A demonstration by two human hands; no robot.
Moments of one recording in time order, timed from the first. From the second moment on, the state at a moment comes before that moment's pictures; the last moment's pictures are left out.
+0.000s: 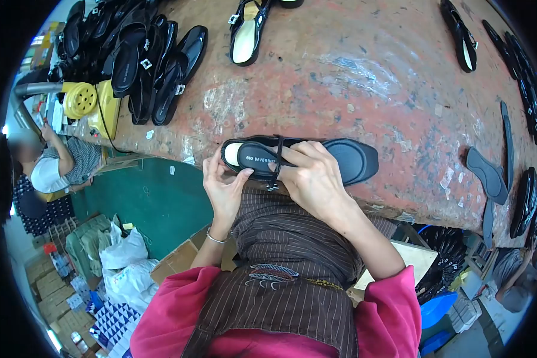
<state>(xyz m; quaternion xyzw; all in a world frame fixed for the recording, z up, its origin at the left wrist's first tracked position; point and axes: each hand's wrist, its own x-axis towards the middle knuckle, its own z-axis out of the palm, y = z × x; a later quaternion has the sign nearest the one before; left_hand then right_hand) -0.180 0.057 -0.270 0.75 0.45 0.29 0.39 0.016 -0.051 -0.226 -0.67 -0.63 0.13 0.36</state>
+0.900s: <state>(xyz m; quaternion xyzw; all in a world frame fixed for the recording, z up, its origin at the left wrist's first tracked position) -0.166 0.088 -0.260 0.61 0.54 0.25 0.53 -0.011 -0.020 -0.239 -0.70 -0.63 0.14 0.31</state>
